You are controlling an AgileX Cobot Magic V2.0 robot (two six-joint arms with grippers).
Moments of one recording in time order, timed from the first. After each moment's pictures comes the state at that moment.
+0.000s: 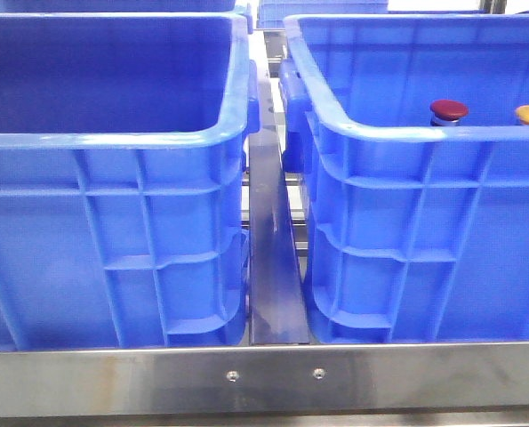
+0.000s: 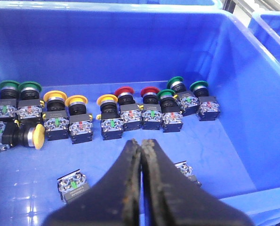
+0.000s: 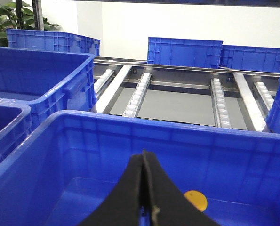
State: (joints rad) left arm -0.23 0.42 -0.51 -0.02 0.46 -0.14; right arm -0.16 0.64 -0.48 1.80 0.32 -1.83
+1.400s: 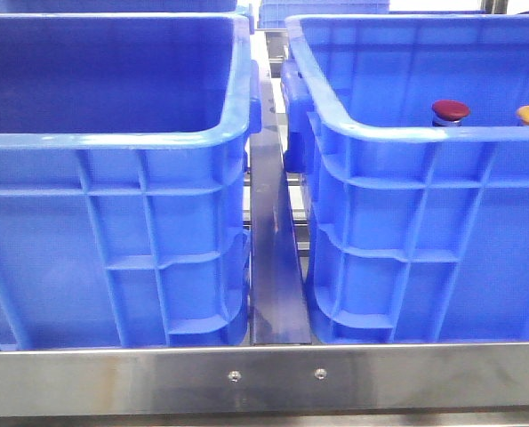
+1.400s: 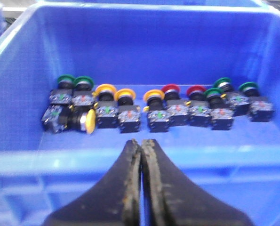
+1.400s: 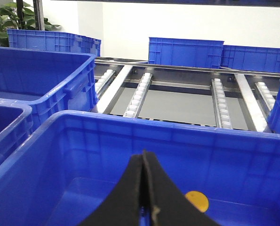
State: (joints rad) left arm -0.08 0.02 -0.16 0.04 0.35 -0.14; right arm -0.16 0.64 -0.48 1.80 0.32 -1.83
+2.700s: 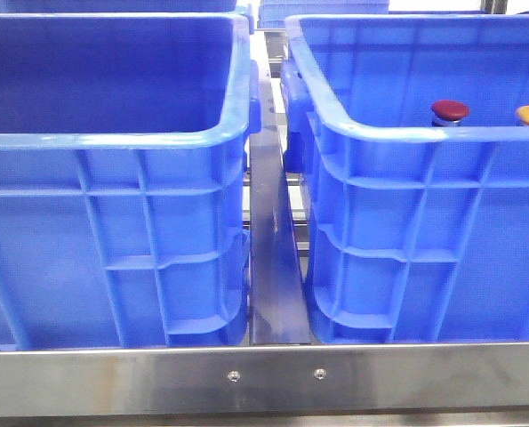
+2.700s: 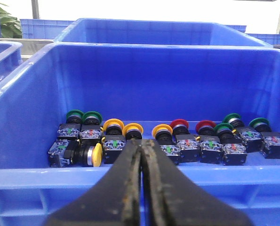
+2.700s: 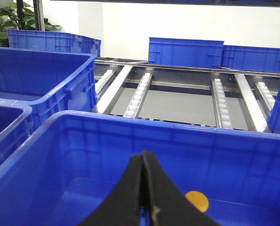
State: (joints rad) left arm -0.05 0.00 0.00 0.05 0.02 -0.14; right arm -0.16 0.64 -0.48 1.80 0.32 -1.83
